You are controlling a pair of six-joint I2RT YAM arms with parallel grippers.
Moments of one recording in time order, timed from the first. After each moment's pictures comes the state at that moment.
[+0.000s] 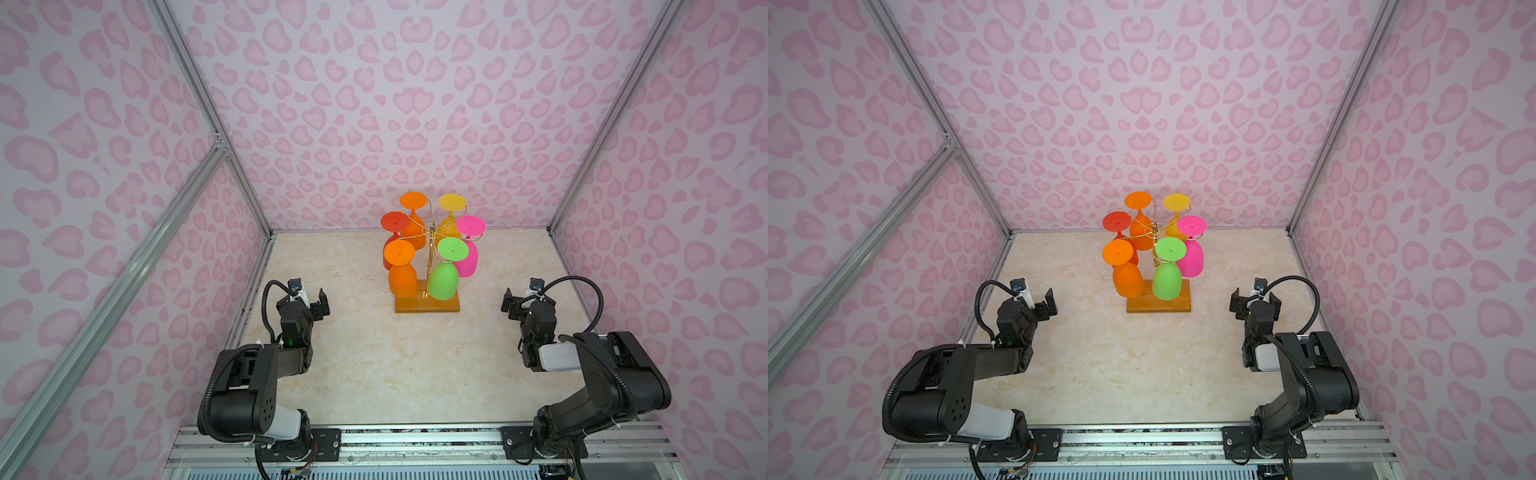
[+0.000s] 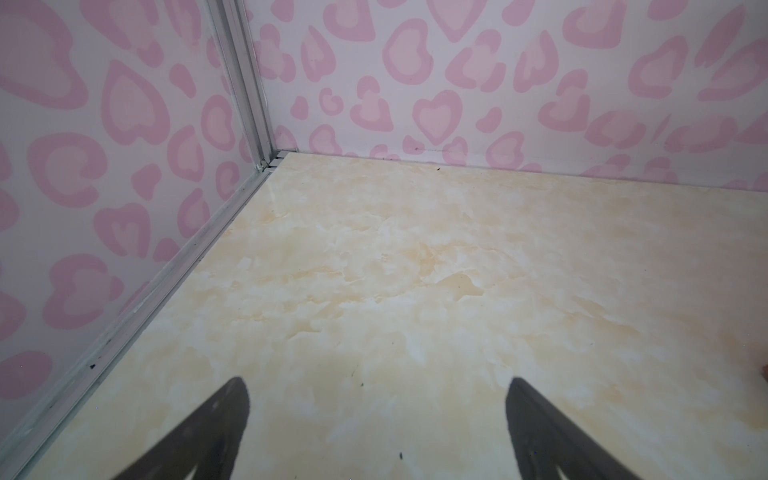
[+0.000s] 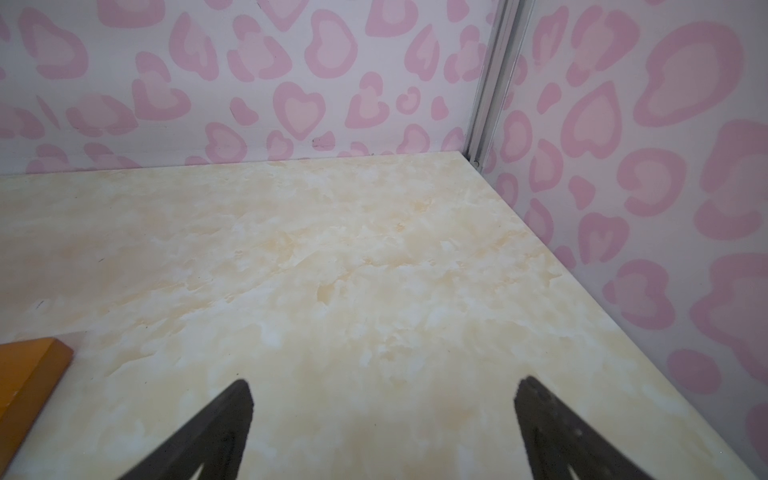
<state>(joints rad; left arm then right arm) 0.01 1.47 0.33 0.87 -0.13 -0.06 0.02 1.56 0.31 0.99 0.25 0.03</state>
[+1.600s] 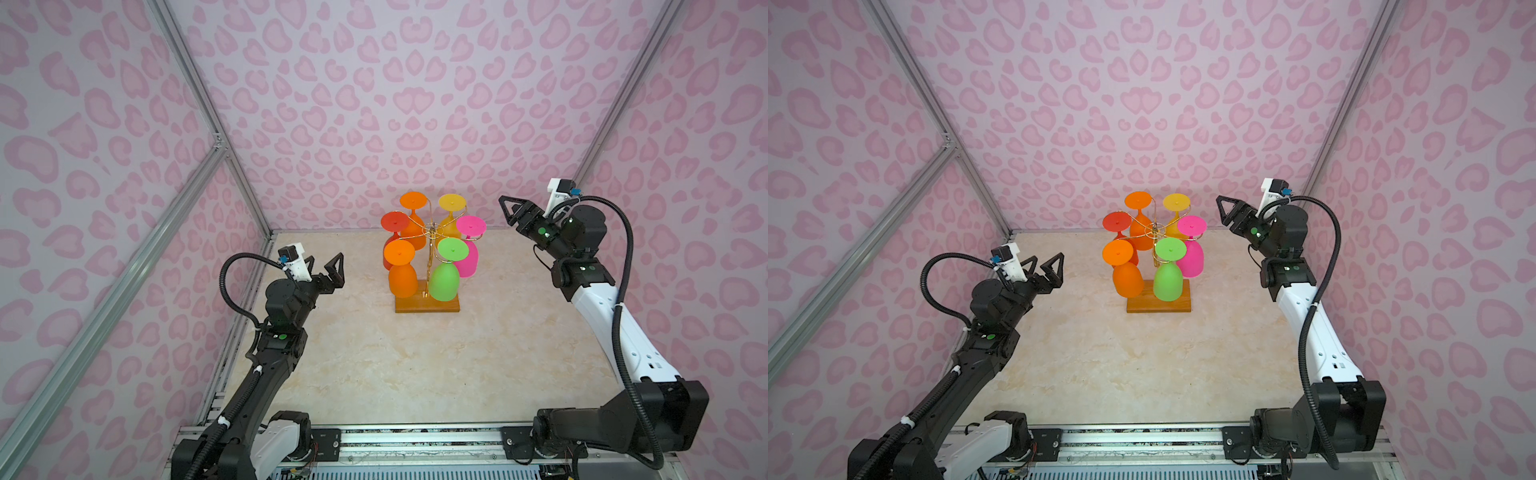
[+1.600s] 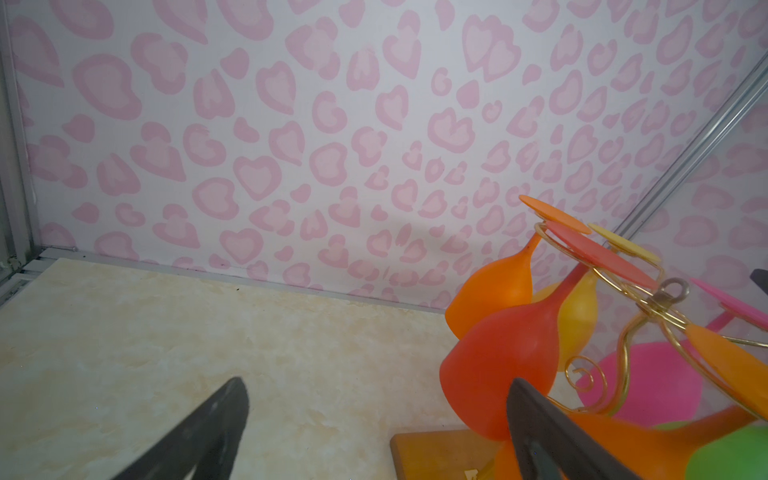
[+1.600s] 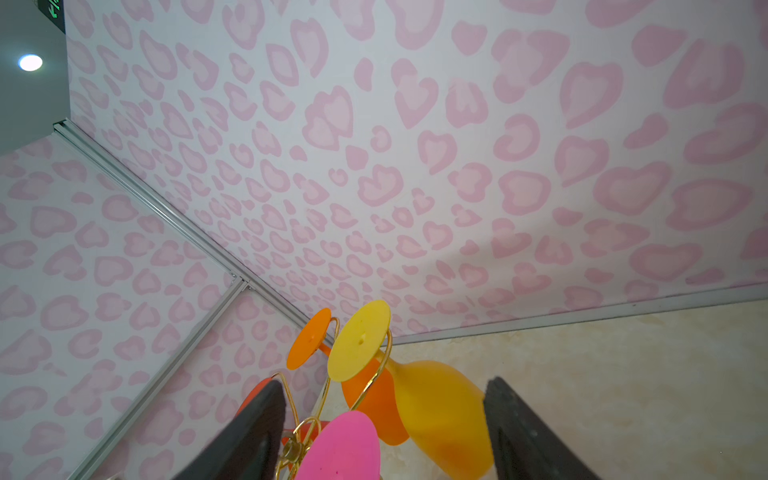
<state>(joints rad) -0.11 1.03 0.62 0.41 0.19 -0.40 0.03 1.38 1.27 0.09 -0.49 0.75</state>
